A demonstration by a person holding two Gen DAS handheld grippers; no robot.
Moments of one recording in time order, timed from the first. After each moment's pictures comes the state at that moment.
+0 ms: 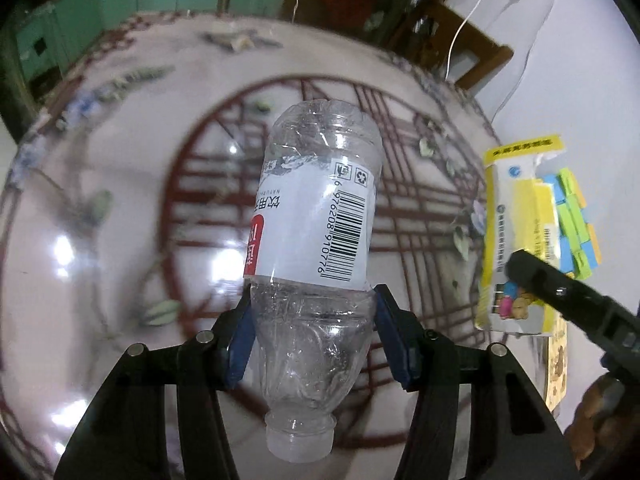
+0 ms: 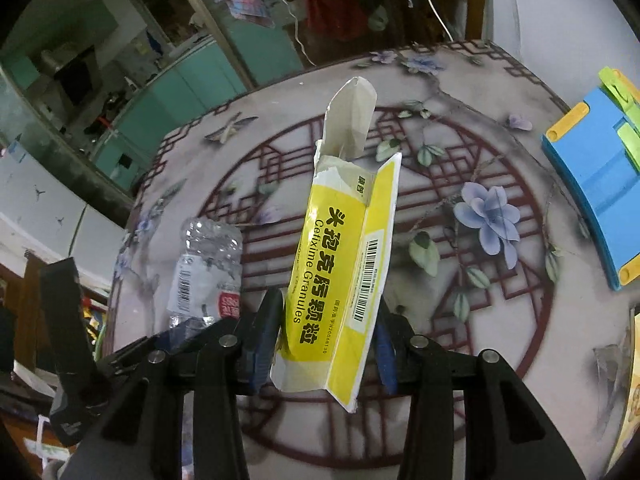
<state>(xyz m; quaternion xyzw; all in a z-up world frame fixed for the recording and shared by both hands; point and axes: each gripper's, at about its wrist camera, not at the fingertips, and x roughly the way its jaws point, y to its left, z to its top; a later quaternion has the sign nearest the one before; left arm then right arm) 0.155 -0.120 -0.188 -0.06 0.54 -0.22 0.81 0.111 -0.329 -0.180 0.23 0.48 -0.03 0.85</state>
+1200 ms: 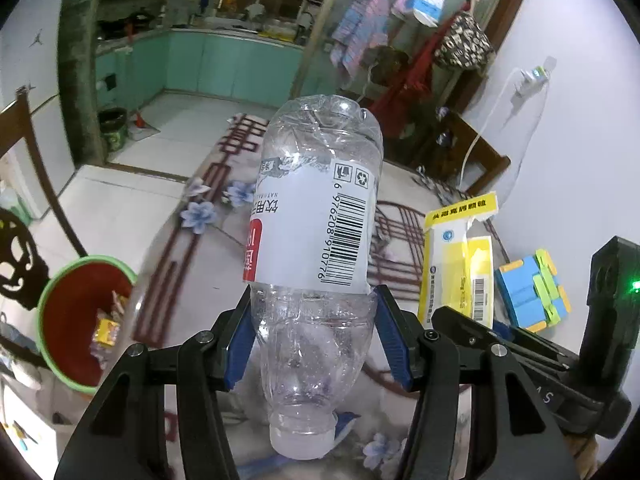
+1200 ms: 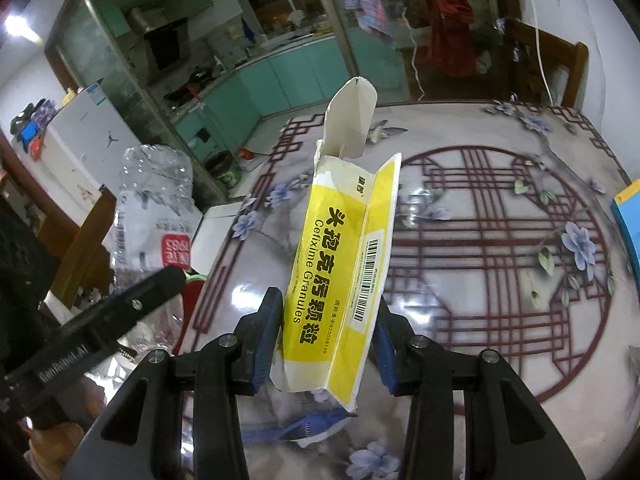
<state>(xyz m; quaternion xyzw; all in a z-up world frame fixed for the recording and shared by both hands) 0.092 0.045 -0.077 -0.11 0.41 -0.15 0.89 0.075 -0.161 -0.099 0.16 0.44 0.09 0.88</state>
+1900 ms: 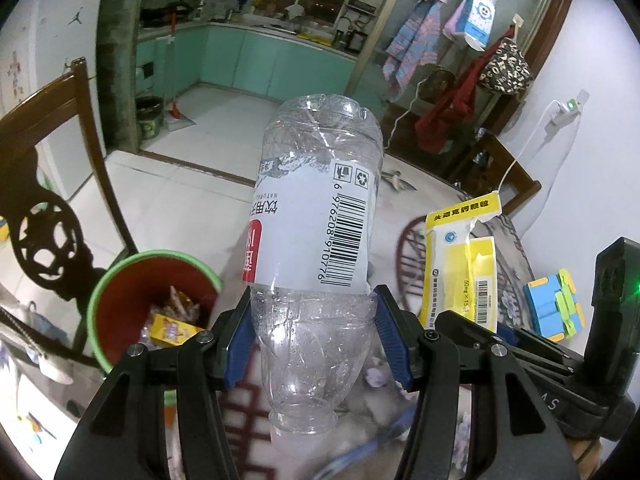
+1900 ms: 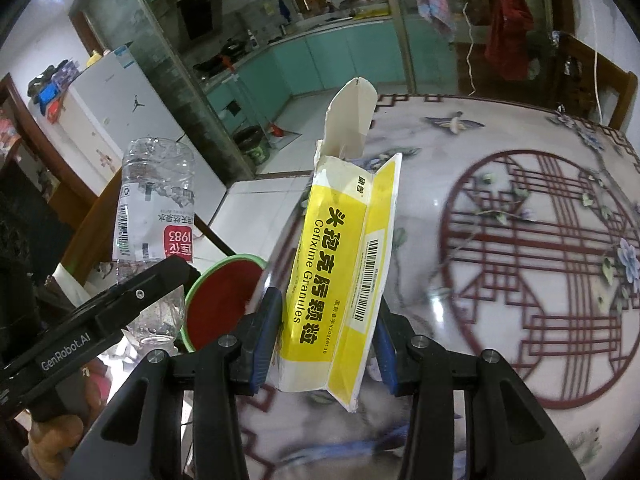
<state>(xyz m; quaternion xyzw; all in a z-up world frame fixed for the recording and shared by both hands) 0.099 0.153 -0.089 -0.13 0.41 -0.11 0.89 0.099 -0.032 -0.101 0.13 0.46 0.14 0.87</state>
